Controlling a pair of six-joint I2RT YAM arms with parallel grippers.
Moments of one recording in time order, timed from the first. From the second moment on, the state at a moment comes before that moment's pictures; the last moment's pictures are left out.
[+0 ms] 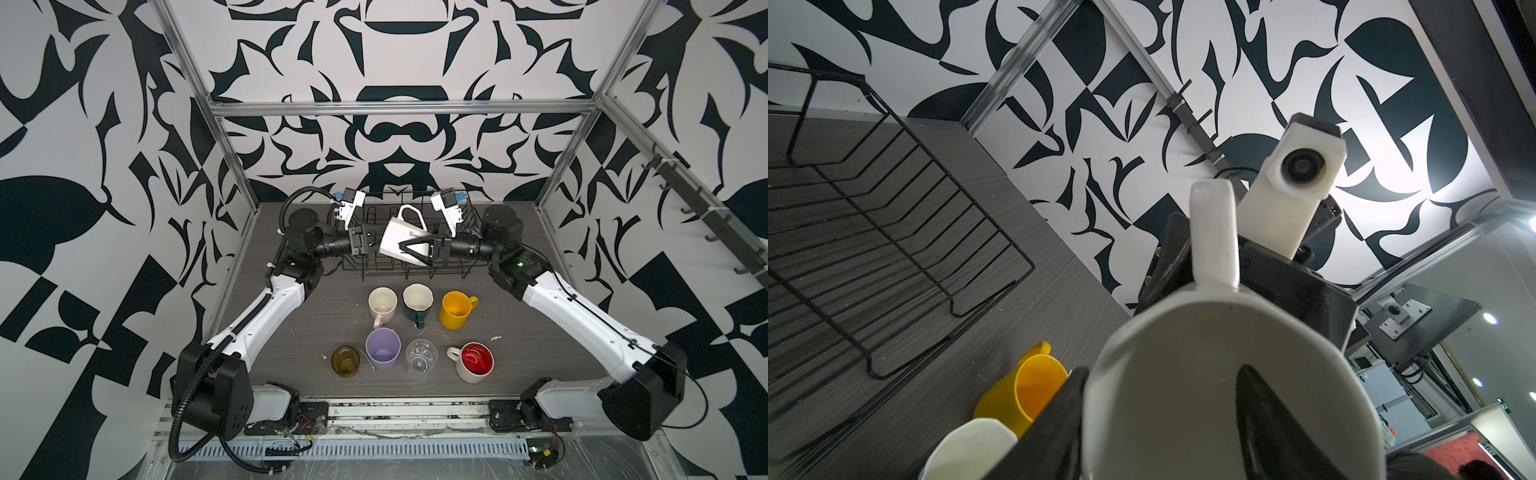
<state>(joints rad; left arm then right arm) -0.37 1.34 1.03 0.42 1.07 -0.93 0.54 1.32 1.20 0.03 -0.81 0.42</state>
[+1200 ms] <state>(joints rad) -0.39 1.42 0.97 0.77 1.13 -1.19 0.54 1.39 1.28 0.09 -0.94 0.44</state>
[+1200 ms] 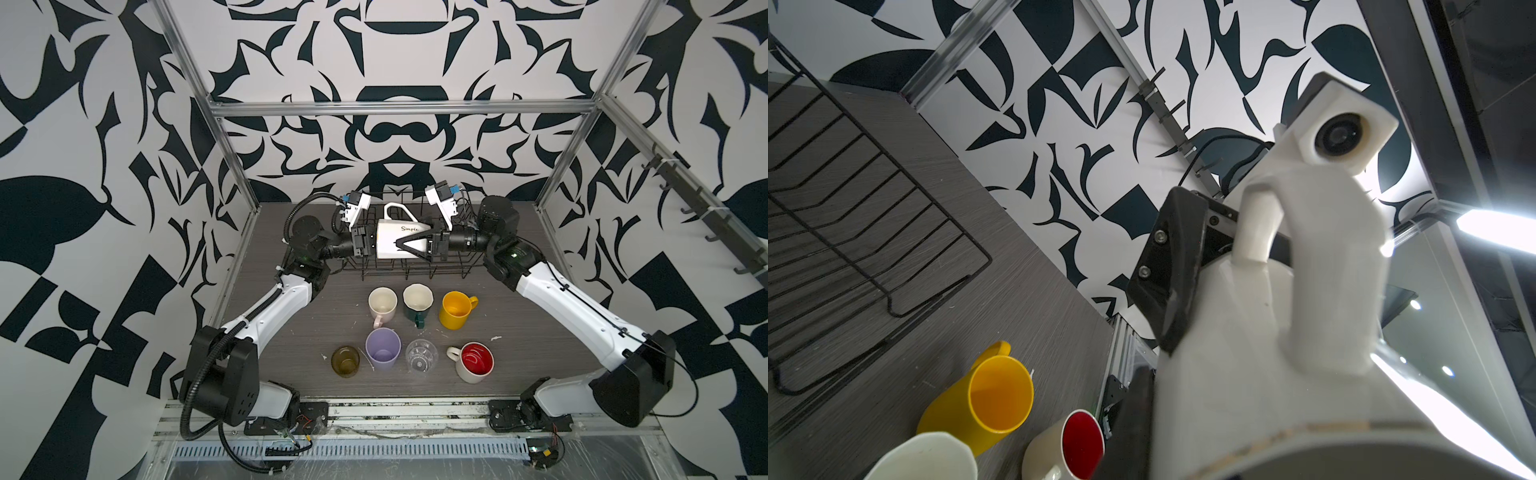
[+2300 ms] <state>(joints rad) -0.41 1.46 0.97 0.92 1.18 -1.33 0.54 1.34 1.23 0.13 -0.95 0.34</state>
